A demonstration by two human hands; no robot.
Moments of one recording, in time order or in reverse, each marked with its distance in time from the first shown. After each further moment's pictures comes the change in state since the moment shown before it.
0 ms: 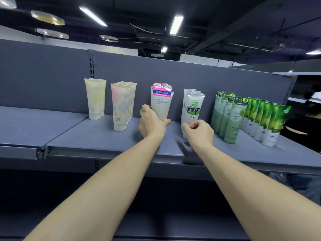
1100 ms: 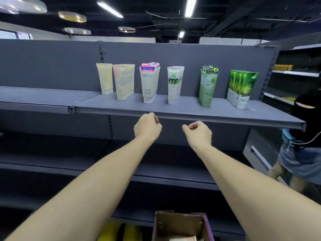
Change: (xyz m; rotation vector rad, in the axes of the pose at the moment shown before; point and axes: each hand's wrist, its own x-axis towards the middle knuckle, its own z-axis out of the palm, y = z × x) left_hand -0.206 -0.001 -0.048 0.369 -0.159 0.123; right_hand -0.122 0.082 -0.138 0.029 -0.202 0.107
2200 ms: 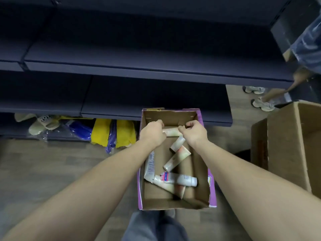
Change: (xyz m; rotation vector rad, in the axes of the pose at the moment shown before) left_hand -0.222 -0.151 0.289 0.125 -0.904 -0.163; right_hand -0.116 0.342 0.074 -0.303 -0.423 0.656
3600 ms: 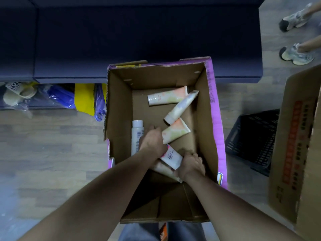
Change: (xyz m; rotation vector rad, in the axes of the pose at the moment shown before) left_hand 0.047 -0.040 0.192 0.203 -0.263 -0.130; right_hand 0.029 0.207 0.103 -0.701 -0.412 0.258
